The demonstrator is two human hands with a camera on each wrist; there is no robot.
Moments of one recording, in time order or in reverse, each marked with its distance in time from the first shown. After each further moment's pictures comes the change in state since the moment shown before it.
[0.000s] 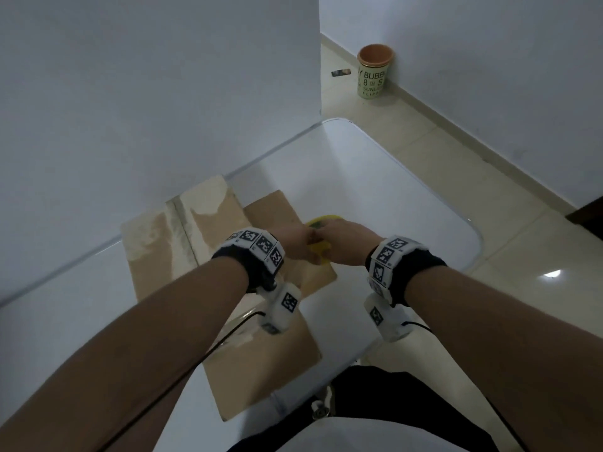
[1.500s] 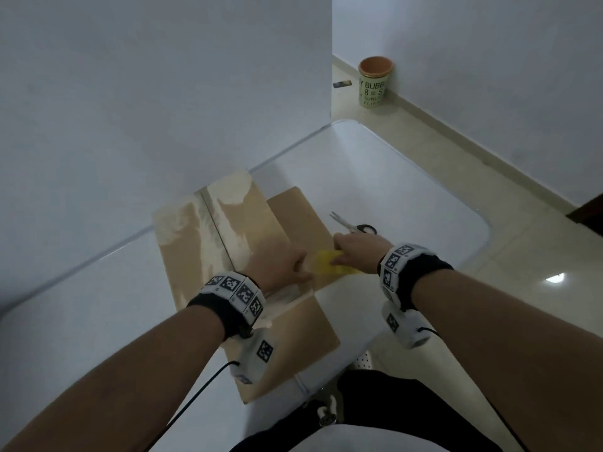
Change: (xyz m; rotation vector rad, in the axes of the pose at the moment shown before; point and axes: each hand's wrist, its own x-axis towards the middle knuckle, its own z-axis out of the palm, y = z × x) left_hand -0.090 -0.032 0.072 0.090 0.411 -0.001; right_hand -0.034 -0.047 0.023 -0.075 -0.142 0.222
